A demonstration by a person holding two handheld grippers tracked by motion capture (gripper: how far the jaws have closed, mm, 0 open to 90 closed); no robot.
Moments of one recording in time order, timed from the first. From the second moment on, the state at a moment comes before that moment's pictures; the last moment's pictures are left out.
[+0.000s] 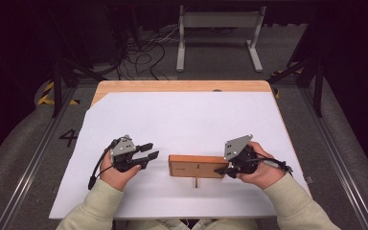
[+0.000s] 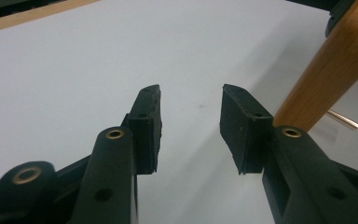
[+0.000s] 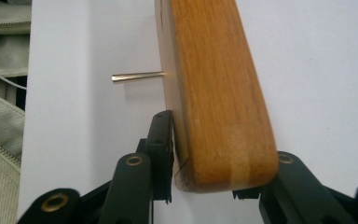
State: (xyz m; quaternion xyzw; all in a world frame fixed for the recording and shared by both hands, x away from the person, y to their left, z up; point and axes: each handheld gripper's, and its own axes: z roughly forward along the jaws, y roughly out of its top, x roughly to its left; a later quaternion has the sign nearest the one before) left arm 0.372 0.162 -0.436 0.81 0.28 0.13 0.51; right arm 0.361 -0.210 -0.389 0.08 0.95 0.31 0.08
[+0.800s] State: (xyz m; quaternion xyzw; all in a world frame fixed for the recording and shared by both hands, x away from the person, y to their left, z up) left arm 0.373 0.158 -0.440 0.81 0.28 0.12 0.50; right arm 0.331 -0.220 -0.397 0.07 0.94 0.31 0.10
